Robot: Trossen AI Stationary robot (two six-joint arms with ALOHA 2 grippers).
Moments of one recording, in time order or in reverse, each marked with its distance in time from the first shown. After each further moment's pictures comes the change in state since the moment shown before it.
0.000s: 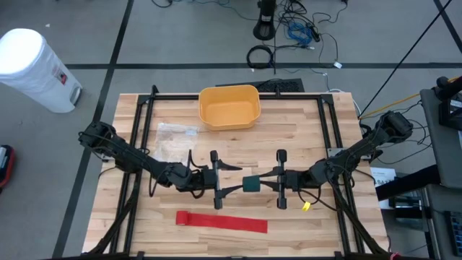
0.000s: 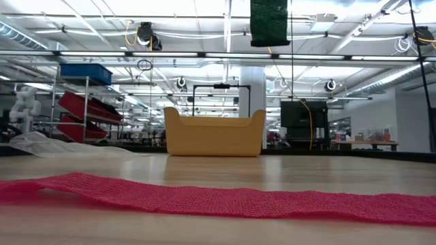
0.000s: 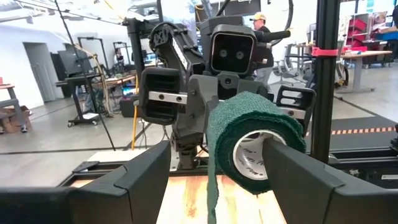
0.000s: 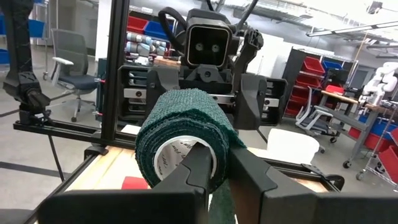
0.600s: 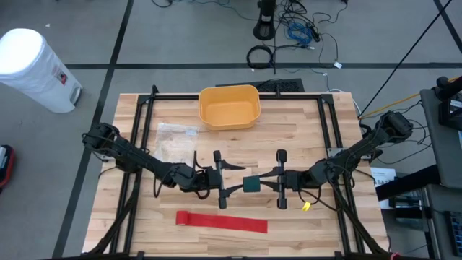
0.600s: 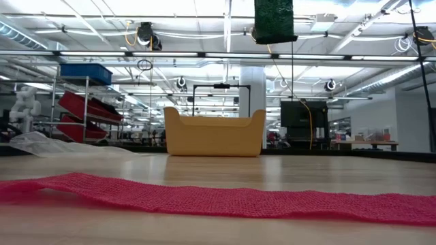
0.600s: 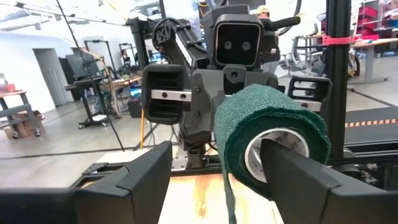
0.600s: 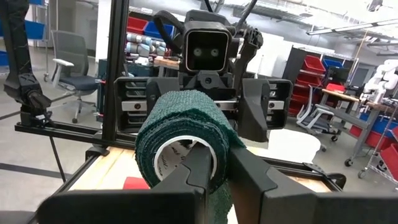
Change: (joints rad) left arm 0.010 0.047 0.035 0.000 -0.013 0.045; right arm 0.000 0.000 0.000 0.000 0.001 0.013
